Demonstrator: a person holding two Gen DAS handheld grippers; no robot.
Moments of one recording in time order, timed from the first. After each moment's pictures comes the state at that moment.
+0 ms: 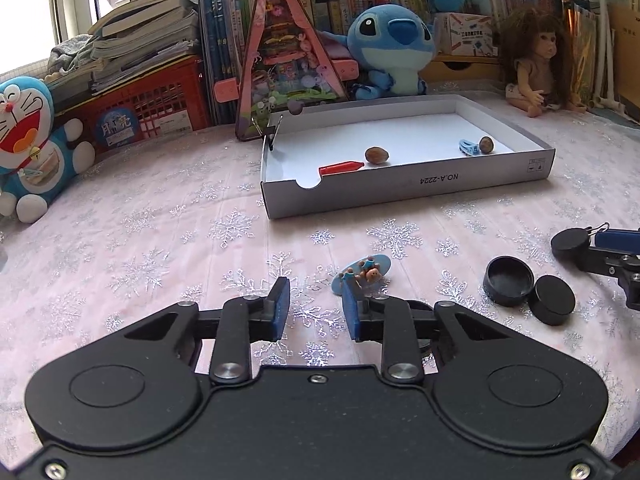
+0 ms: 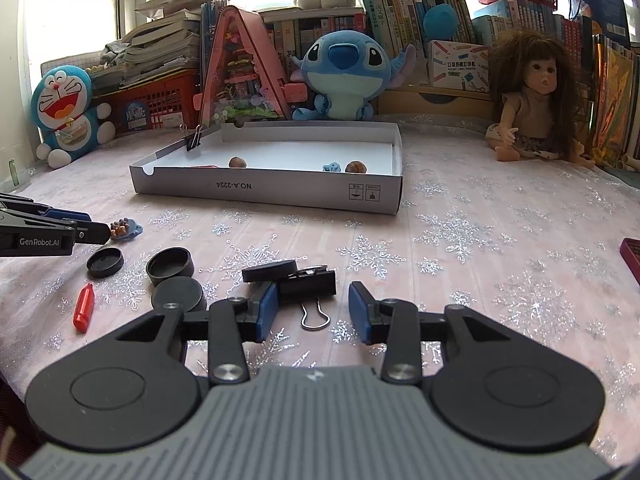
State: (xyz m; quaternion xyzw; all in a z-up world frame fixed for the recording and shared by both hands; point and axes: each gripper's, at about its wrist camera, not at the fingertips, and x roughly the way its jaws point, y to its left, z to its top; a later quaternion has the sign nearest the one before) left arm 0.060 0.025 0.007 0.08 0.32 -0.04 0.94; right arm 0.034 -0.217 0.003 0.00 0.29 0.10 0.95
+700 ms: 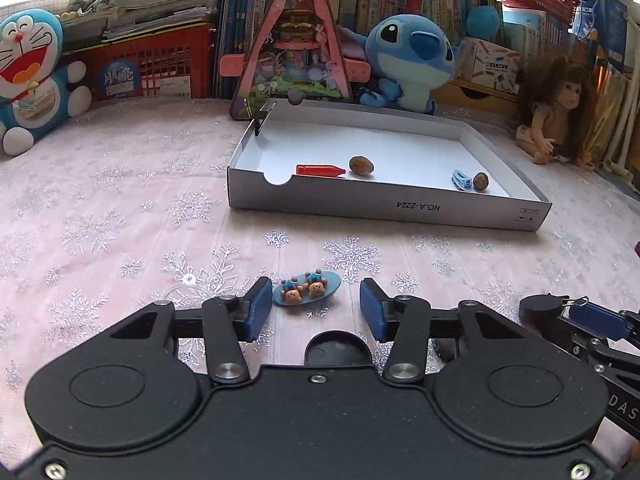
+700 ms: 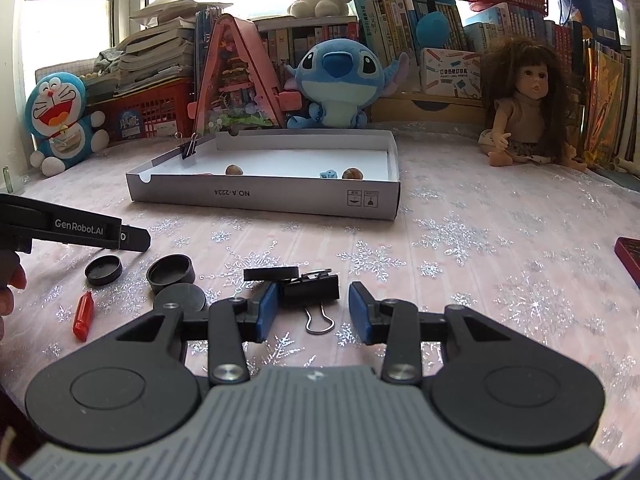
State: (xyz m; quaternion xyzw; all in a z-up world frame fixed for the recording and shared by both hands) left arm 0.078 0.006 0.000 -0.03 0.33 -0.02 0.94; right arm 0.030 -0.212 0.002 0.00 0.28 0.08 0.96
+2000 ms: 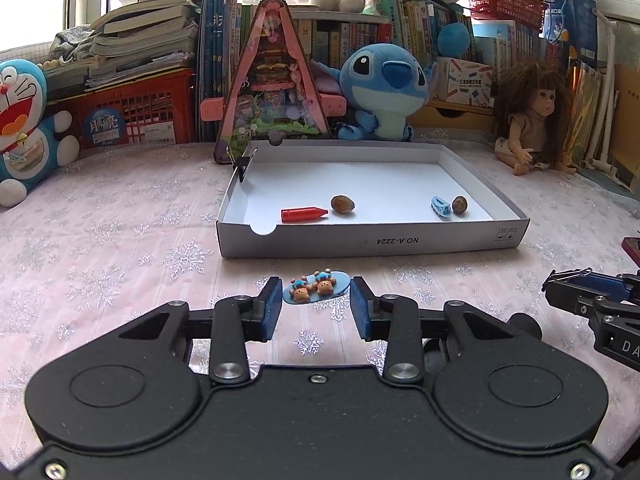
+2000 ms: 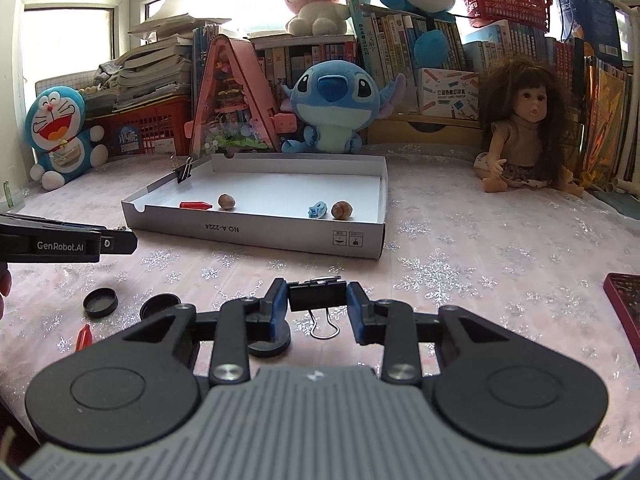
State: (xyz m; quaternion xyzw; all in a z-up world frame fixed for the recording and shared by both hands) left arm 0.071 0.002 0.026 0.00 0.29 -0.05 0.96; right arm 0.043 -0.225 0.027 0.00 0.27 0.09 0.96
